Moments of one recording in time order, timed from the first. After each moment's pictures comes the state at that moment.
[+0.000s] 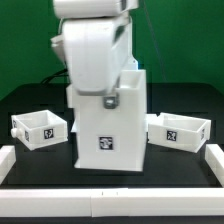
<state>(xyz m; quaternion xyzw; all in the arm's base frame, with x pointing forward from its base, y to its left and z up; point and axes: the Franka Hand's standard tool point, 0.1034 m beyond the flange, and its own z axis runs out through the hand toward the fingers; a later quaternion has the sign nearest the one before) 0.645 -0.013 0.144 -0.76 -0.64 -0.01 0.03</state>
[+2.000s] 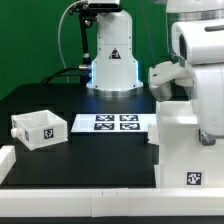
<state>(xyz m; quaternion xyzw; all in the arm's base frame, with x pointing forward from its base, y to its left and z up) 0.661 0.093 0.097 -0.74 -0.67 -0.03 0.04</state>
